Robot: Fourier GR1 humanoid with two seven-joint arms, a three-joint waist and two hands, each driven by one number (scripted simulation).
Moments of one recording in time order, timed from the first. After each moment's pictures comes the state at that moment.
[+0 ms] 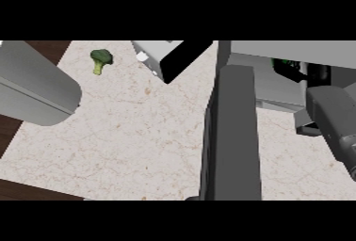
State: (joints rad) left arm 0.32 0.19 0.55 -2.18 0.86 -0.64 0.22; right arm -1.01 -0.41 -0.36 -0.11 0.28 -0.36 -0.69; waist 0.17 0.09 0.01
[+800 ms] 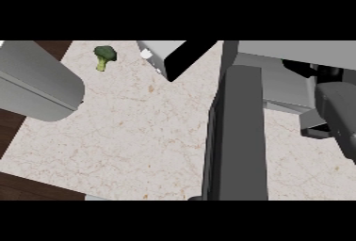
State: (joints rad) left arm 0.27 0.23 0.56 -2.16 0.81 -0.64 0.22; right arm -1.03 -0.45 -0.38 -0.10 0.27 -0.36 -0.68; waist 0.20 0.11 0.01
